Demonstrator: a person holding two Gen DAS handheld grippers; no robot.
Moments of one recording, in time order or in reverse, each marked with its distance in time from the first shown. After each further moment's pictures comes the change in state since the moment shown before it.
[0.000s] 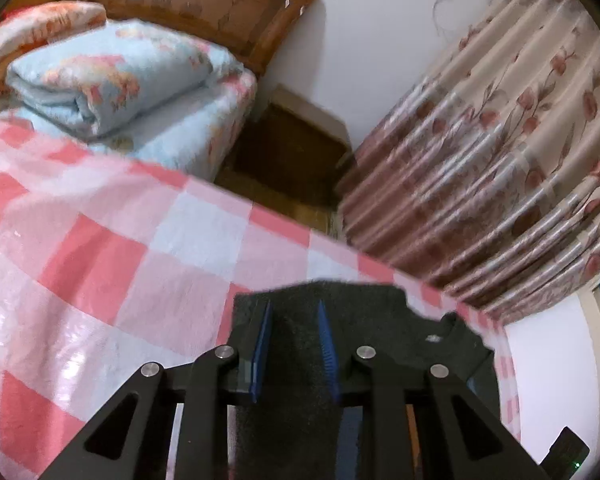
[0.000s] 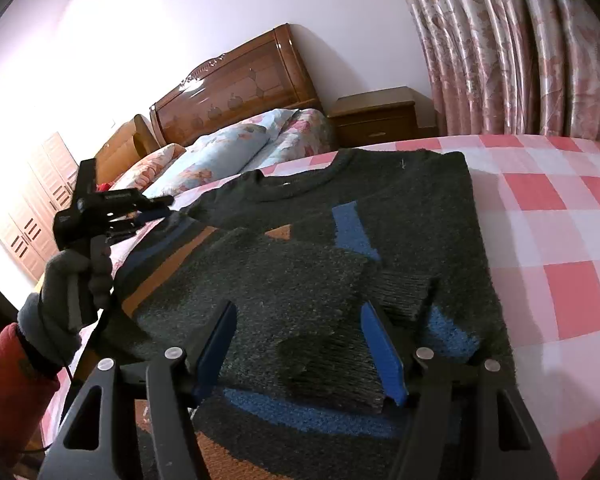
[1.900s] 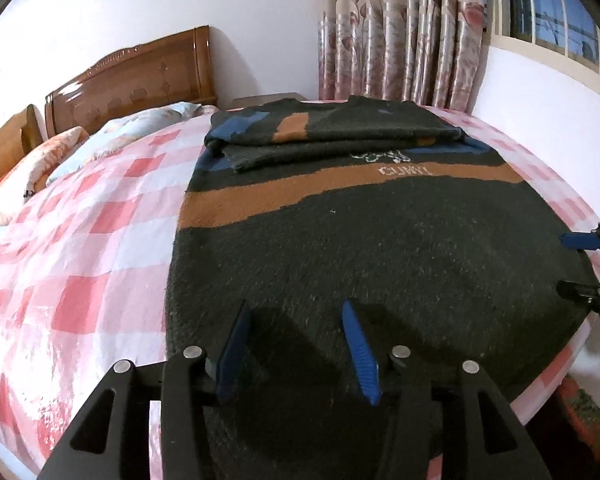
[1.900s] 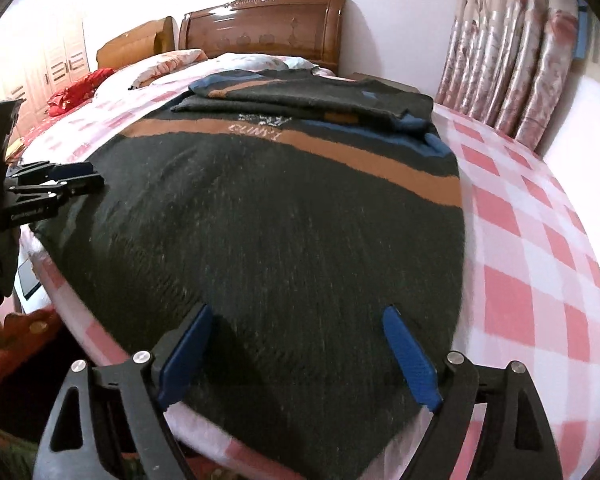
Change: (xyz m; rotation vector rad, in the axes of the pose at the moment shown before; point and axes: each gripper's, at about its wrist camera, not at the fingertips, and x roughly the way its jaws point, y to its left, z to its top) left arm -0.247 -0.049 -0.331 0.585 -0.016 0.237; right arm -0.144 0.053 -0.196 -0.359 0.155 -0.215
